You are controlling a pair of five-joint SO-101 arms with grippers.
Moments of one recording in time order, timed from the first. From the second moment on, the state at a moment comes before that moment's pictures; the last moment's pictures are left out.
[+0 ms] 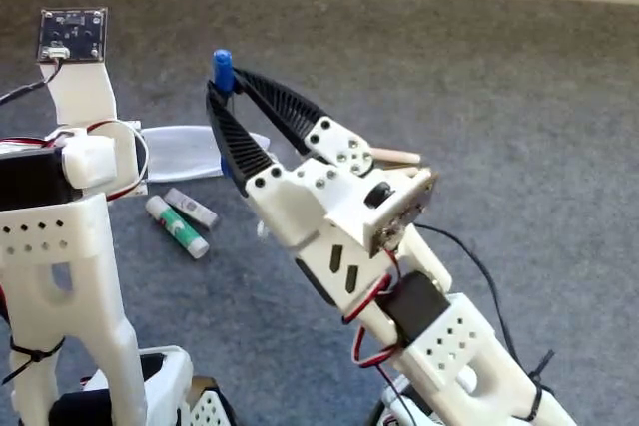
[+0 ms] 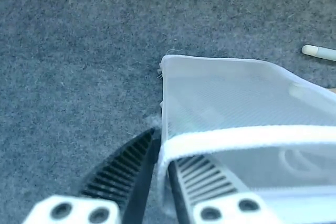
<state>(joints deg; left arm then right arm) -13.9 -29.6 3.0 93.9 2.9 -44.5 -54.3 46.3 -9.9 5.8</state>
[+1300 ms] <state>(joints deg) -13.9 -29.6 3.0 93.9 2.9 -48.4 -41.6 42.9 -17.6 5.9</state>
